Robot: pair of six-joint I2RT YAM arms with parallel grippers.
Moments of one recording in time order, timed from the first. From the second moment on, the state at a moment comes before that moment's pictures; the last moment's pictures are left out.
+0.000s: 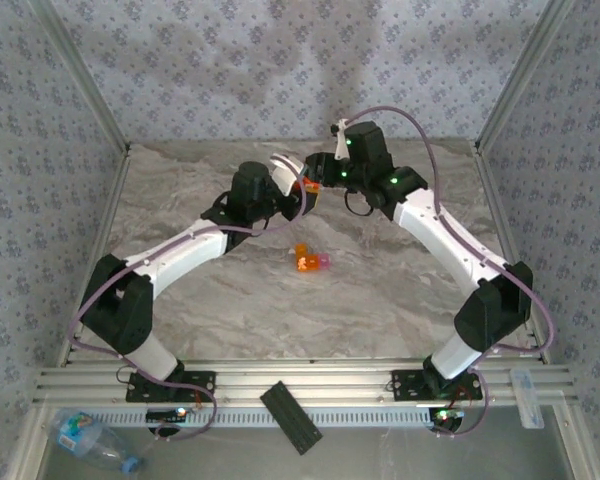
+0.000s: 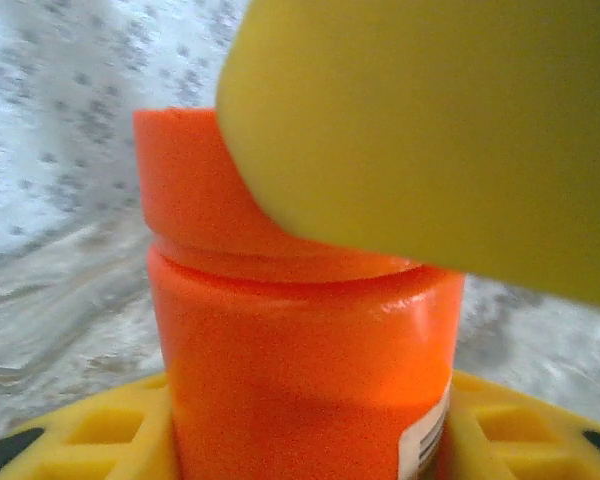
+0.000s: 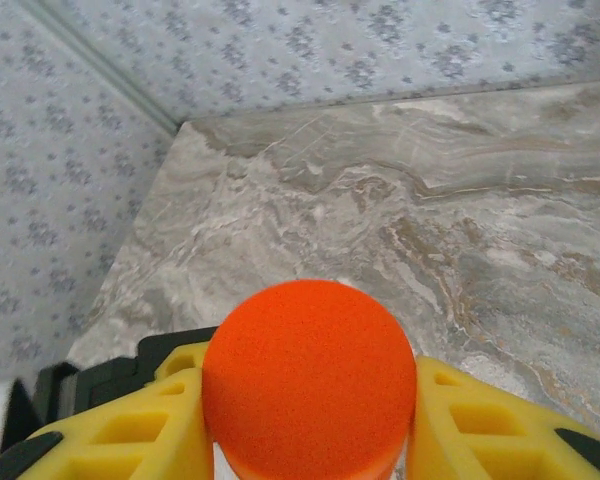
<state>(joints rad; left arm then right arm) -0.65 1.60 1.16 0.14 0.17 -0.01 0.55 1.61 1.57 -0.46 -0.12 0.50</state>
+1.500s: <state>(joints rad) -0.52 1.64 1.35 0.02 0.86 -0.06 0.30 1.54 1.64 -0.58 -0.79 0.11</state>
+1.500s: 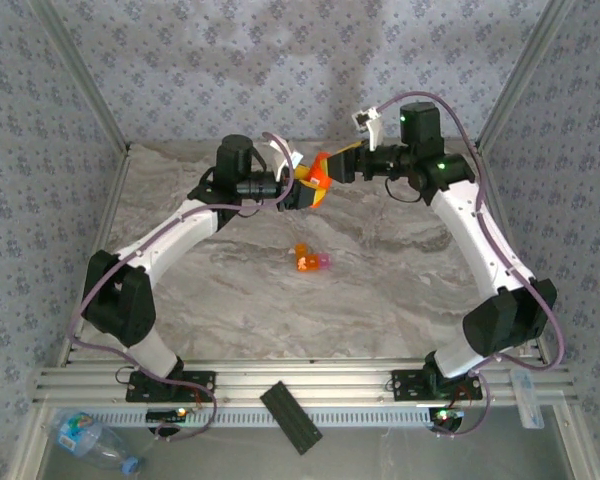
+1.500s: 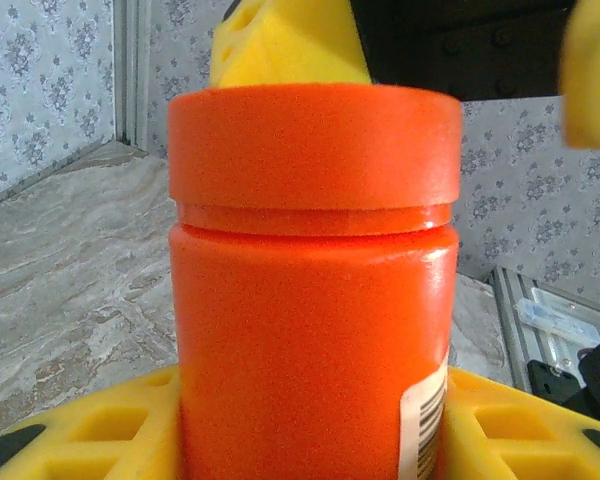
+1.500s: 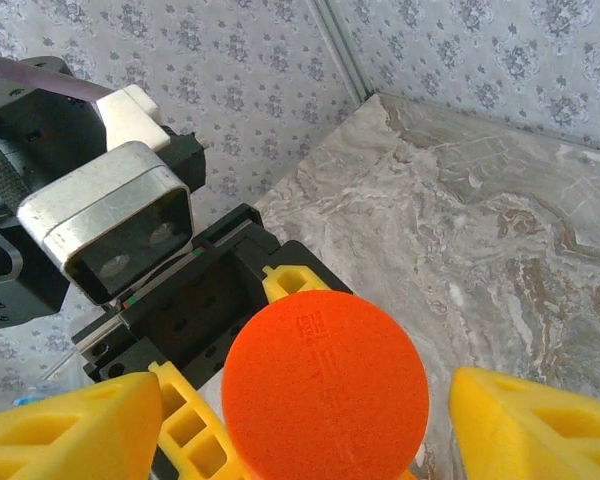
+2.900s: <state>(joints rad) -0.63 1.62 1.23 0.12 0.25 0.04 0.41 1.54 1.53 -0.50 -0.38 0.53</state>
